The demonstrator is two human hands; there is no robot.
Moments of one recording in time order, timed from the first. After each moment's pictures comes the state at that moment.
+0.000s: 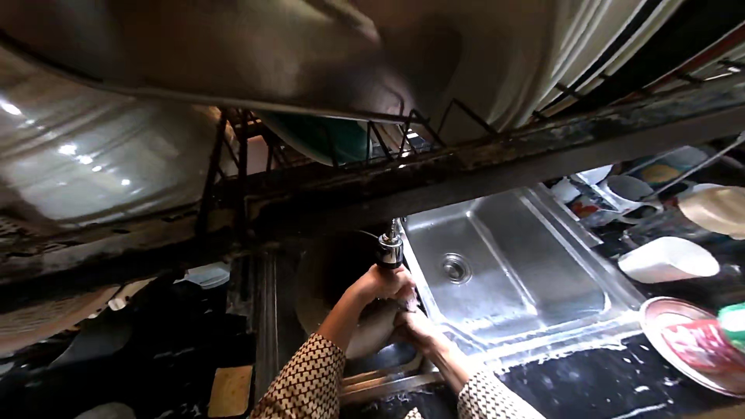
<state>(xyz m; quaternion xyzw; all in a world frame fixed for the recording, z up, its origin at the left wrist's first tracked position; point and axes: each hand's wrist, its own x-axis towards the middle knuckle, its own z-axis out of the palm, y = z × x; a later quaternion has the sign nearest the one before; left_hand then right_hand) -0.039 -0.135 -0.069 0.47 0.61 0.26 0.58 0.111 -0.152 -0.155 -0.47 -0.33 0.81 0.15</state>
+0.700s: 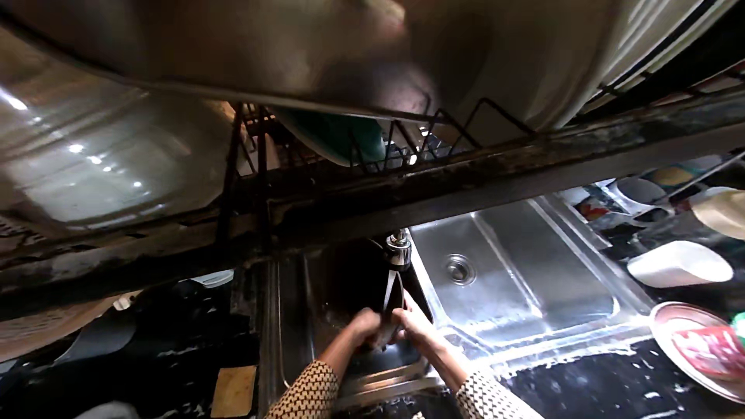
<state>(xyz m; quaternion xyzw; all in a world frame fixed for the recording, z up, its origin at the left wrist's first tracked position) -0.042 -0.204 -0.188 0.26 0.75 0.14 0.59 0.093 -0.150 -0.152 -0.49 -0.39 0.77 0.12</state>
